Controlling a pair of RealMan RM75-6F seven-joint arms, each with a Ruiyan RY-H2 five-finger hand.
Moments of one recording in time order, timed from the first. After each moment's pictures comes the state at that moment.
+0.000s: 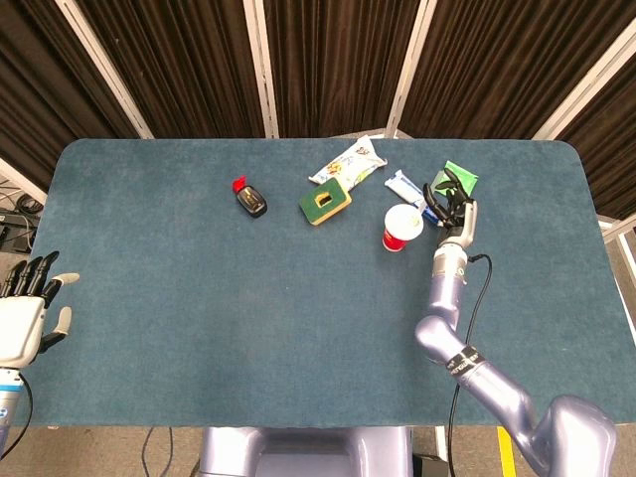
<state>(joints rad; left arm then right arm) -0.17 -1.13 -0.07 -1.64 1.41 1.41 0.13 0.78 -1.90 0.85 -0.96 -0.69 0.95 0.82</state>
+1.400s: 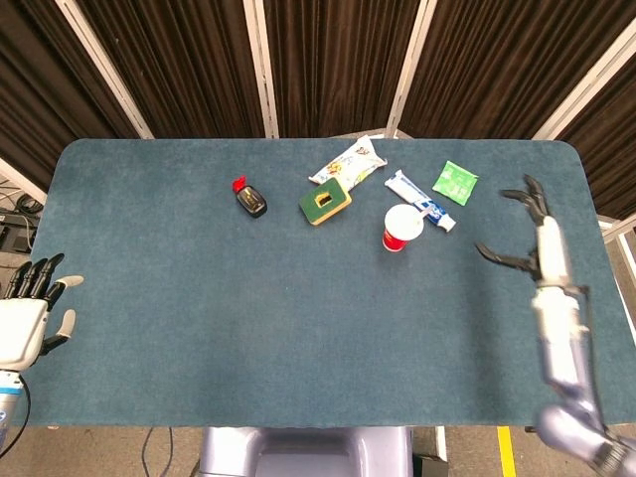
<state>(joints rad) -0.17 -1.12 -0.06 -1.63 1.45 1.41 0.10 0.31 -1.22 0.49 -1.64 -1.18 1.13 0.36</state>
